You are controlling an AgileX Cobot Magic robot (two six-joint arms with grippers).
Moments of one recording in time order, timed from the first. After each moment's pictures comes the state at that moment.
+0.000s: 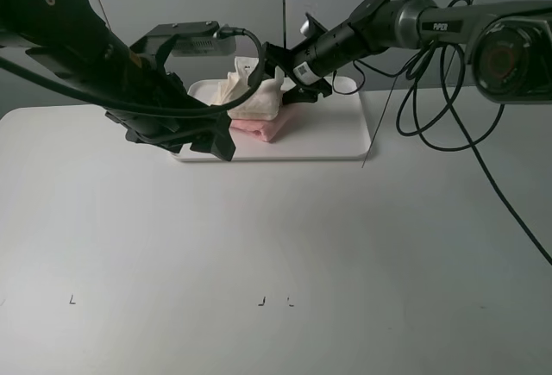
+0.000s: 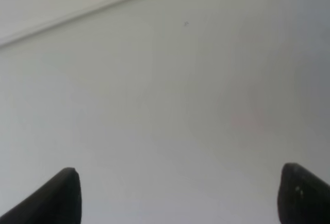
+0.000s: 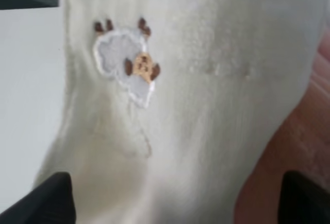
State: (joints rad) left arm -0.57 1.65 -1.07 -0.20 0.58 -0.02; right arm 0.31 2.54 -2.10 0.90 0.81 -0.33
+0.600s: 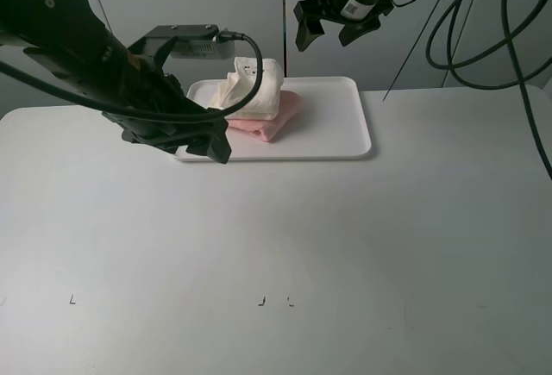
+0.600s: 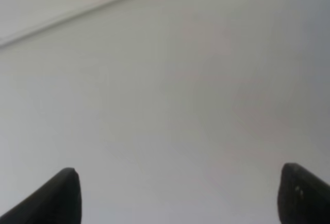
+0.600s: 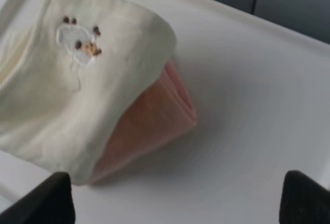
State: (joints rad) left arm -0.57 1.64 -1.06 -0.14 0.60 -0.06; right arm 0.31 2.25 -2.07 0.23 0.99 -0.18
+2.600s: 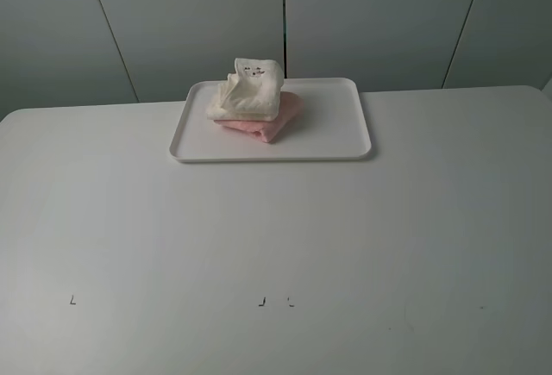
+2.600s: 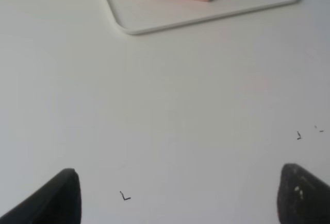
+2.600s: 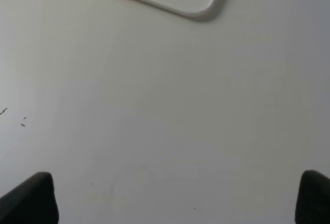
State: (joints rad) left arm -0.57 0.01 -0.55 0.10 1.16 -0.24; right arm 0.31 0.21 -0.56 0.09 1.16 -0.11
